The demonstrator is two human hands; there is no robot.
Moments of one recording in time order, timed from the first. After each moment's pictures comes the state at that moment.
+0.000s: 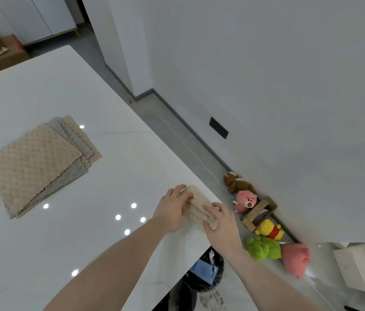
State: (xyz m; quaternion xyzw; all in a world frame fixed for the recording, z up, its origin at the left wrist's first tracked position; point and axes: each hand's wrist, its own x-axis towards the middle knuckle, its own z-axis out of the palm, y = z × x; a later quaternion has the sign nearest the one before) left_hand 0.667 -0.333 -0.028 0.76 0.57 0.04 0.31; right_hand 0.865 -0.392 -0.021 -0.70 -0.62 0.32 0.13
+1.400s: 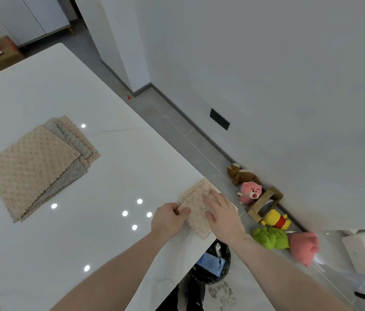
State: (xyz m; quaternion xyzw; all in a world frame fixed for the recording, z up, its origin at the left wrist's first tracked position) left_hand 0.672 -0.361 -0.028 0.50 0.74 0.10 0.44; right_hand 0.879 -0.368 -0.065 -0.64 -0.72 0.28 0.04
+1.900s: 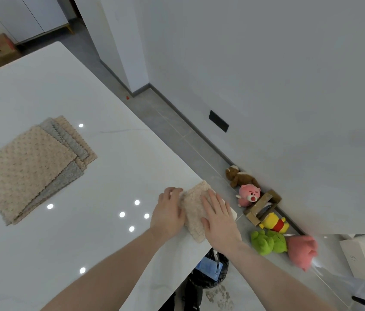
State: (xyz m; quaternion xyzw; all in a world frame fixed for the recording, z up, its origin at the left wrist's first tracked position) left_hand 0.666 -0.346 -0.047 0.68 0.65 0.11 0.32; right_hand 0.871 -0.376 -0.057 -0.62 -0.75 0.23 -0.01
